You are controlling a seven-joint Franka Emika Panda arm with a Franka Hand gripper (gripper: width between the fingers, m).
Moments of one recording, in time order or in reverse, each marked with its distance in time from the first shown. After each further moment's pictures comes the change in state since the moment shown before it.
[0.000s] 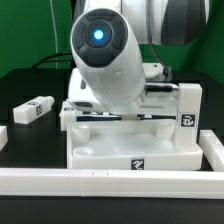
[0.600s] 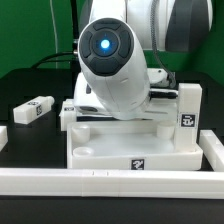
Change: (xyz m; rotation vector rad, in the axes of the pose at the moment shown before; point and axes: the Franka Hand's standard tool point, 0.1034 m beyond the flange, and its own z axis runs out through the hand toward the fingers) arm 0.013 -0.013 0.031 0.017 -0.008 0.042
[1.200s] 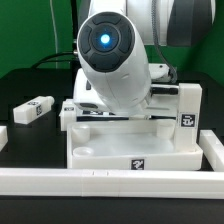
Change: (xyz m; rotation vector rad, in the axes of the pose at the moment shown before) arm -0.004 -0.003 -0.011 0.002 -0.013 -0.006
